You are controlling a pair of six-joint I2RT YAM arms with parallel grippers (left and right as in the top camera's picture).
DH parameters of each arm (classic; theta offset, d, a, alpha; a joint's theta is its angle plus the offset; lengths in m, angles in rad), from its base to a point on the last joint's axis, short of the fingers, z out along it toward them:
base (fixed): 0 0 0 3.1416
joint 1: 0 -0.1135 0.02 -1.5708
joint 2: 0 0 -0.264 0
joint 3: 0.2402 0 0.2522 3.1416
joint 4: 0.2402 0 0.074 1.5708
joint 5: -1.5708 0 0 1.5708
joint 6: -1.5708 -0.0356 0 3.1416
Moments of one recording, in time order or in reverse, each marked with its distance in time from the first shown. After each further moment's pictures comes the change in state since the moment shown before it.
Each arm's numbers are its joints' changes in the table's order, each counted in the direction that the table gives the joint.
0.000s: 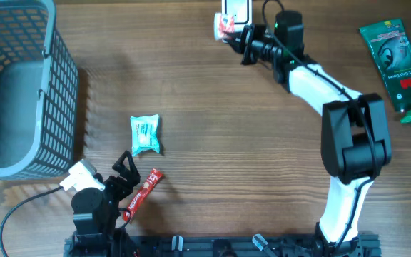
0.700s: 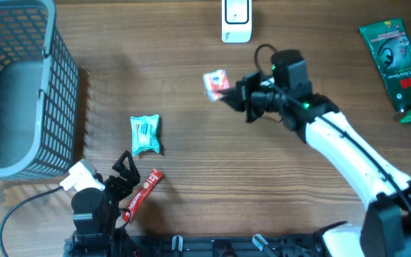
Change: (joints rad) left arm 0.000 0.000 0.000 -0.001 0.000 0.000; right arm -0.137 0.581 -0.419 0.435 0.006 0.250
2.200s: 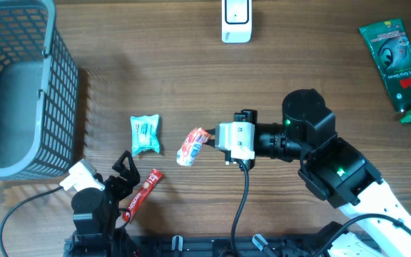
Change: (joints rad) left arm 0.000 0.000 0.000 0.000 0.000 0.000; right arm -0.291 0.480 0.001 0.152 0.033 2.471
